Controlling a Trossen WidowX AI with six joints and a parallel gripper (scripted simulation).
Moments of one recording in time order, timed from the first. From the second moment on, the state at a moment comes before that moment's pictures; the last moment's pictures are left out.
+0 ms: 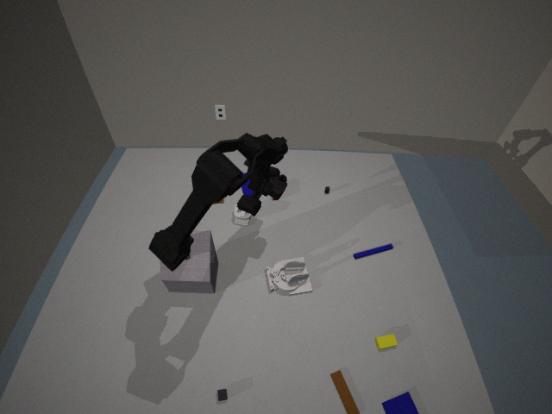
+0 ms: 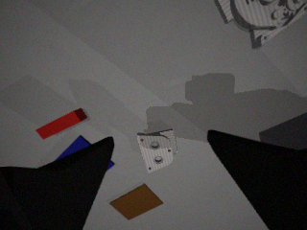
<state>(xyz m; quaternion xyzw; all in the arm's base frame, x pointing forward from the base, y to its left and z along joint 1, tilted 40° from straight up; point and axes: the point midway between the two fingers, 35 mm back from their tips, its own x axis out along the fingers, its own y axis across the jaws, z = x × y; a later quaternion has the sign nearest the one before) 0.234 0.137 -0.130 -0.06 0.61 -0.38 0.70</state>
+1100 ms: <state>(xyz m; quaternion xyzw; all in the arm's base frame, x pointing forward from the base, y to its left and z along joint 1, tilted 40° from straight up) 0.209 0.154 -0.144 0.15 0.46 -0.55 0.68</state>
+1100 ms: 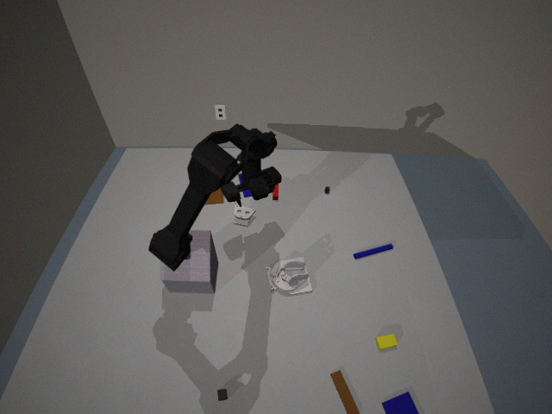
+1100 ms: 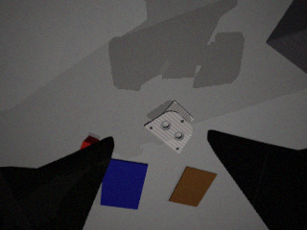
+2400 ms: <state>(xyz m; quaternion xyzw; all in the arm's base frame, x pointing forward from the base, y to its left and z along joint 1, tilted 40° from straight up) 0.178 0.169 -0.159 0.38 0.22 -0.68 0.58</state>
